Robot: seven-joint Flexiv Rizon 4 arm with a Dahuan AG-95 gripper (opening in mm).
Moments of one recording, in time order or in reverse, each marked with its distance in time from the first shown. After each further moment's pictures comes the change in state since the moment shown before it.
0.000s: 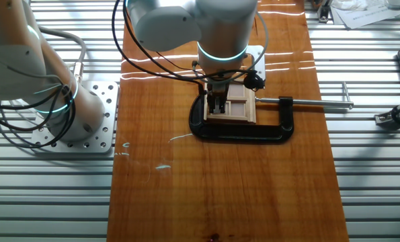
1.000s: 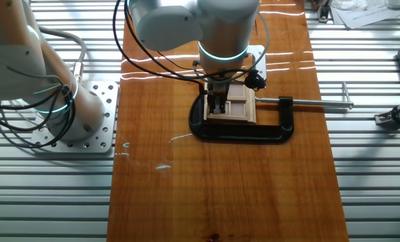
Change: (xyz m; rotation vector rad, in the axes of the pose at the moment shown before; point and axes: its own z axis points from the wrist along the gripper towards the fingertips) arm 0.000 0.000 0.000 0.002 0.006 -0.001
